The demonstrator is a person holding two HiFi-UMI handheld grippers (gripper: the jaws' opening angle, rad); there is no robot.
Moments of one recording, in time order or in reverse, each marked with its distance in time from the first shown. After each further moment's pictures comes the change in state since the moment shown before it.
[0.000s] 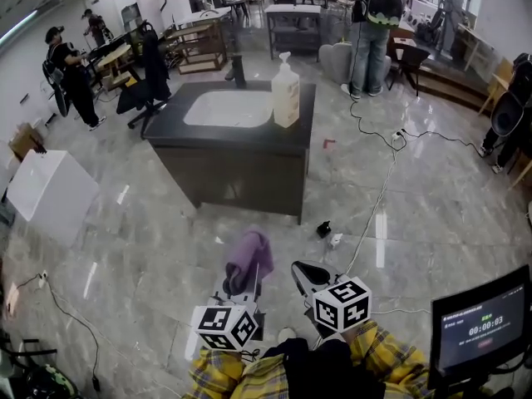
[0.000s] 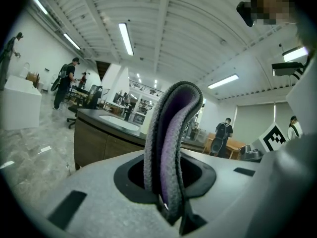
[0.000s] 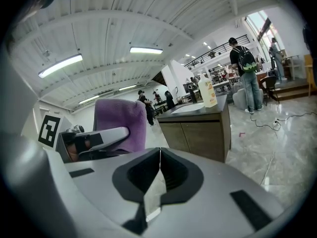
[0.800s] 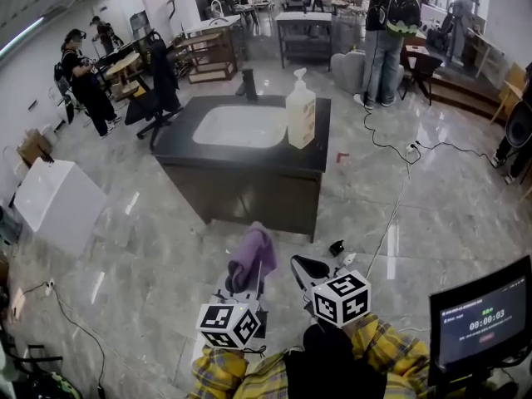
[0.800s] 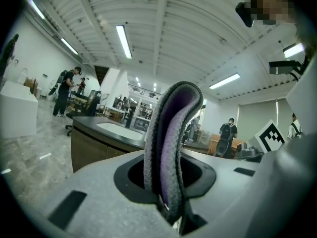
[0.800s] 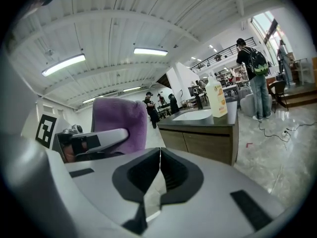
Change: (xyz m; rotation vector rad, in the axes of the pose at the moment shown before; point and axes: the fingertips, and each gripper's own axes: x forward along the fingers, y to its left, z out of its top) left arm 0.081 0.050 0.054 0.028 -0.044 0.017; right arm 0.090 -0.035 0.077 -0.057 -0.026 0.047
